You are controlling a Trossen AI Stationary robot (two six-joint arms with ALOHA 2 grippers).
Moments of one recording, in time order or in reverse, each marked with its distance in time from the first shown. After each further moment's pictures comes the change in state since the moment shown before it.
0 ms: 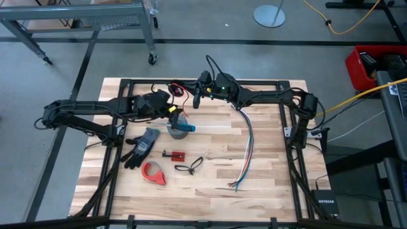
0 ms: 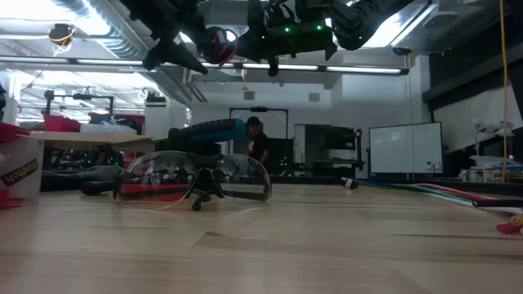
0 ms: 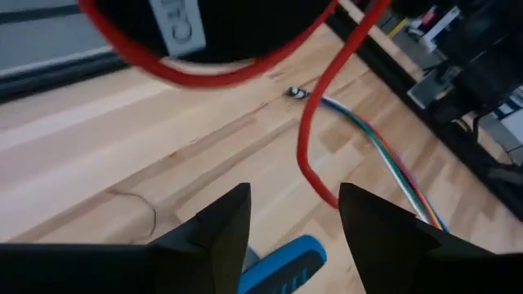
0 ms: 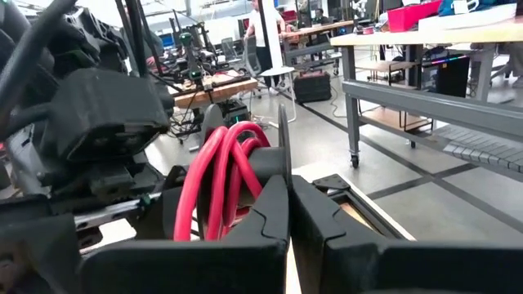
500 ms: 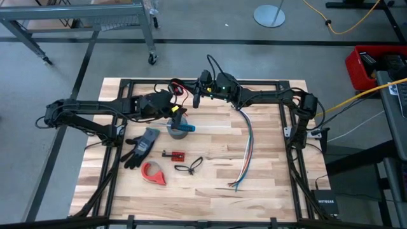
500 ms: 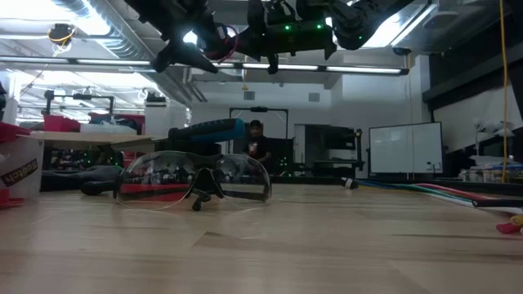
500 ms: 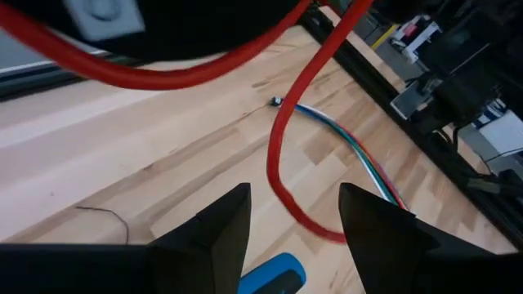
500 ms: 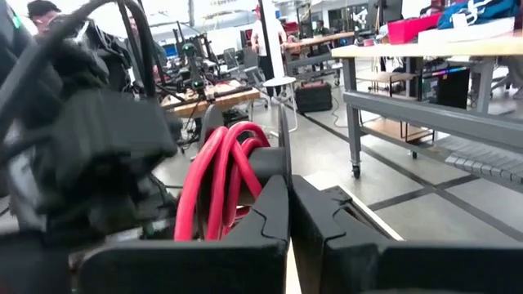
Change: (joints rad) left arm 0.000 0.045 0.000 0.093 0.015 -0.007; right arm 0.000 0.000 0.000 0.031 0.001 -0.001
